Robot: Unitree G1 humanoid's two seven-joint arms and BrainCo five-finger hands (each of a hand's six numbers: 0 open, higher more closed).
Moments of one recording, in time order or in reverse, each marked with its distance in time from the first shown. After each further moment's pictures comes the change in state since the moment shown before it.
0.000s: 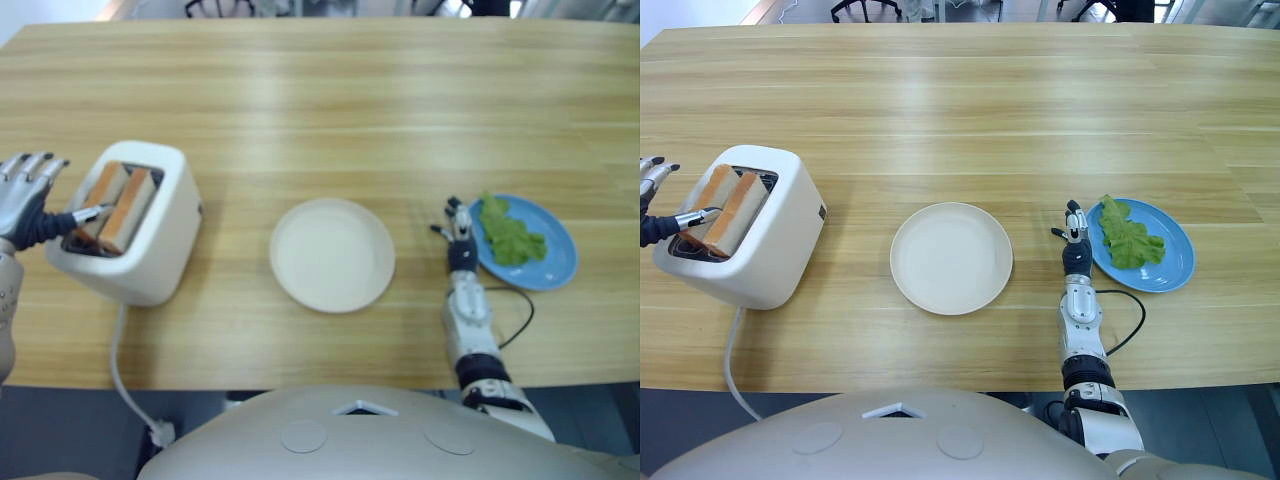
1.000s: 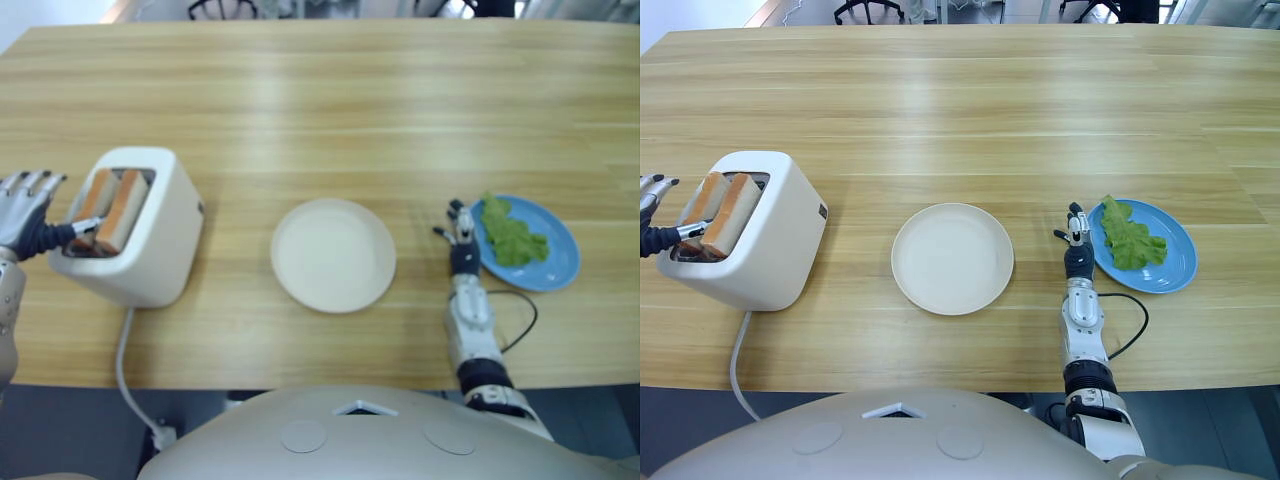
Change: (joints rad) left arm 0.024 0.002 -0.036 0.054 0.039 0.007 -0.025; right arm 0.035 0.000 0.000 -0.042 0.000 0.015 -0.002
